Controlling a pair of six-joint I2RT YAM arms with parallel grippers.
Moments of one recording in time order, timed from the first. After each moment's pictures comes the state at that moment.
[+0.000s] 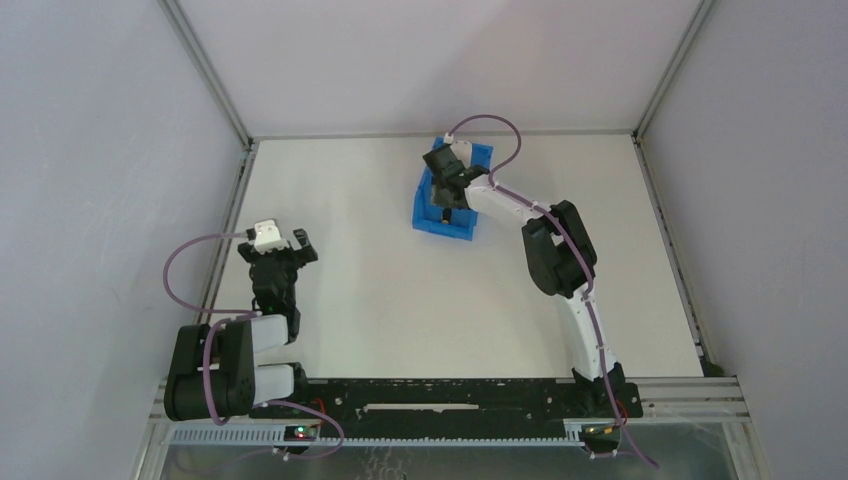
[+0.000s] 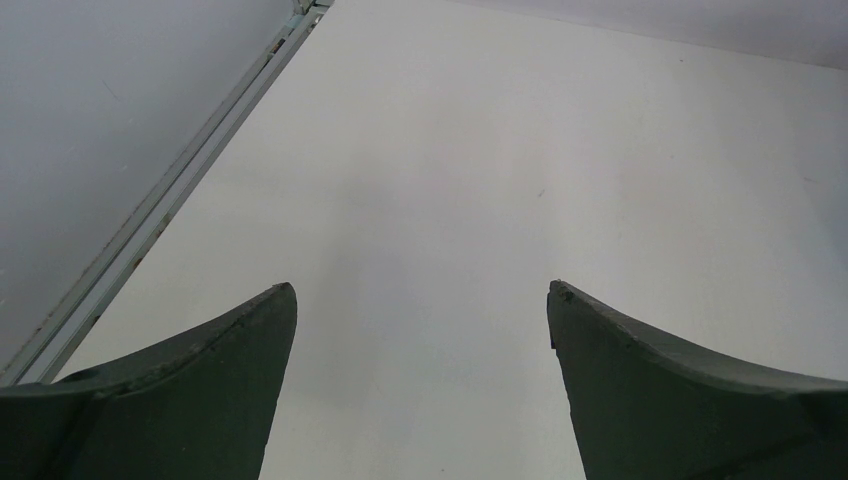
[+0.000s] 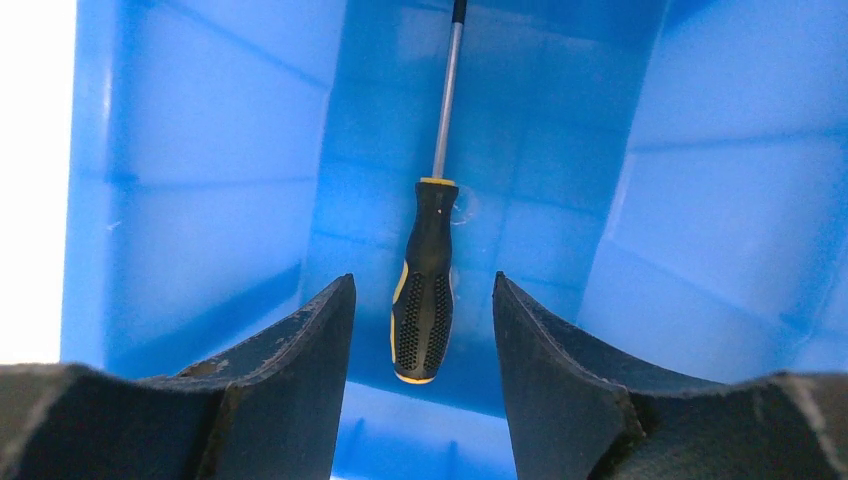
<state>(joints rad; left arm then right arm) 0.08 1.27 0.16 1.04 -0.15 -0.06 0.60 2.25 1.85 -0.51 0.36 0.58</state>
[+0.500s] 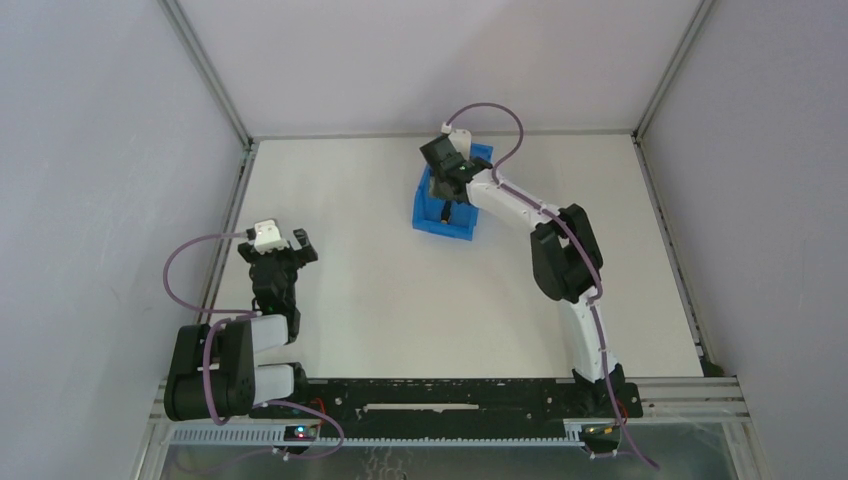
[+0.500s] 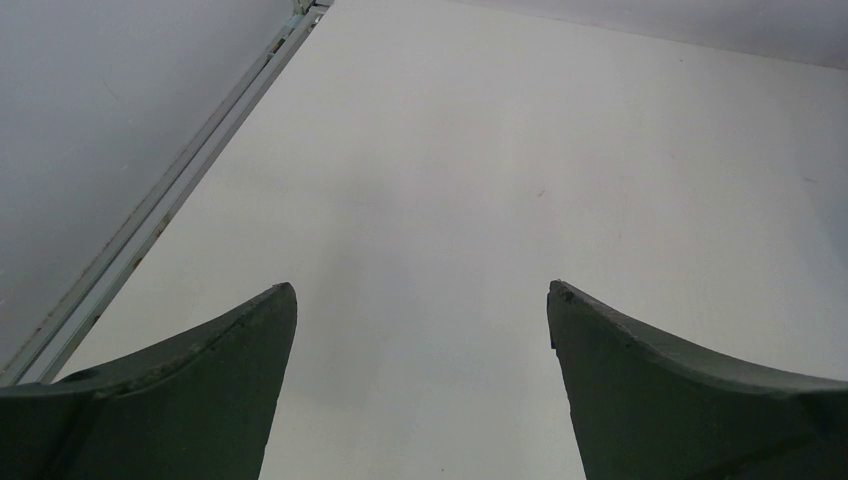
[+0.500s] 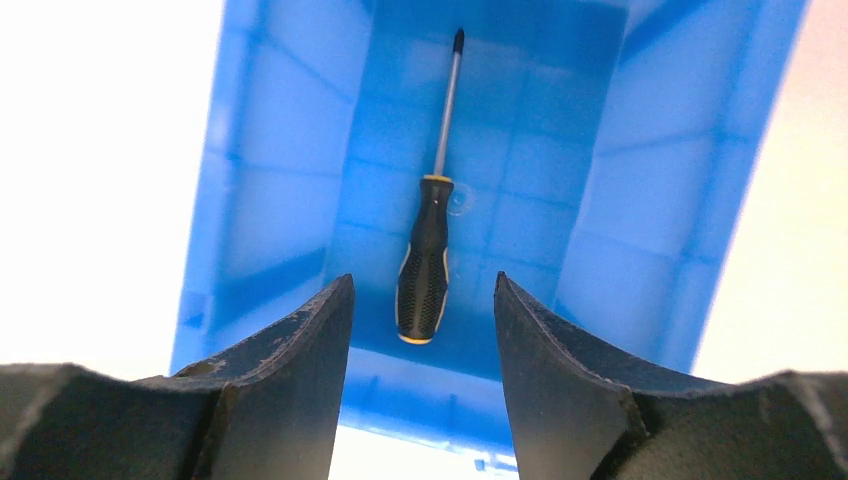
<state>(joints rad) 0.08 1.27 0.16 1.04 -0.15 -0.06 0.63 2.19 1.90 -0.58 0.41 0.56</state>
